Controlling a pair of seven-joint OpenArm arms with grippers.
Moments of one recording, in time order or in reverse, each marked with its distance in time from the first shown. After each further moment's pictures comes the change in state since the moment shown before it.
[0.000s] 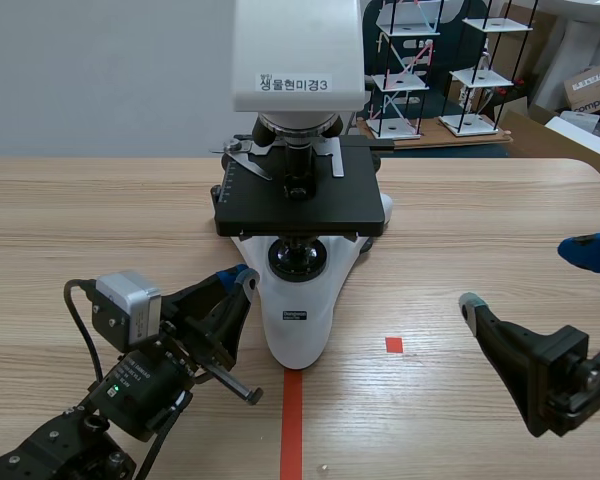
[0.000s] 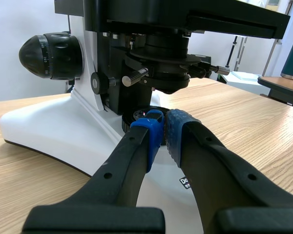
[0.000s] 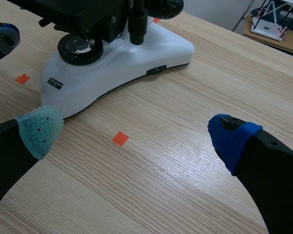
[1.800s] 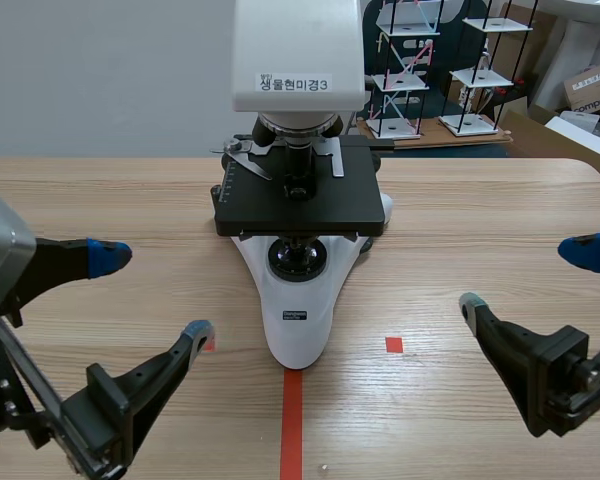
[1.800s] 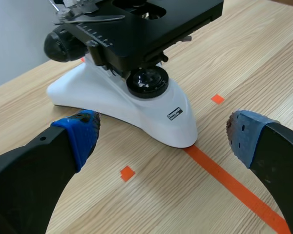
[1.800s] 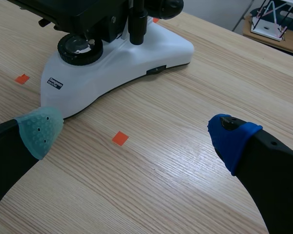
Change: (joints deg) left arm 42.2 -13.8 -26.3 70.4 -1.5 -6.3 53.7; right arm 0.0 0.0 0.0 0.0 0.0 0.0 0.0
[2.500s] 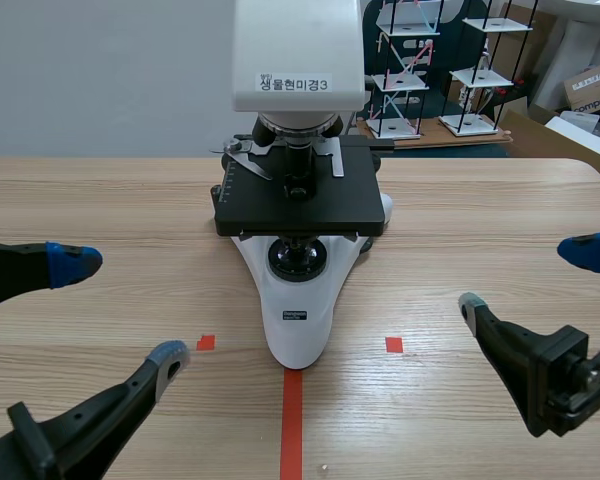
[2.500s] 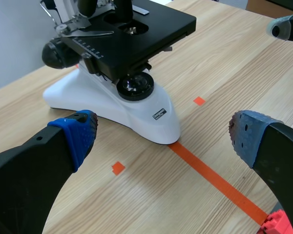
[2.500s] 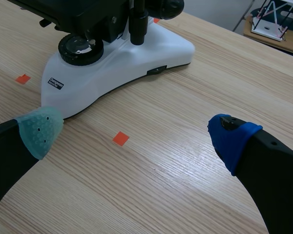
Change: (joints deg) left arm 10.4 -5.8 -3.6 6.3 -4.6 1.8 -3.3; right arm 0.0 0.0 0.0 0.0 0.0 0.0 0.0
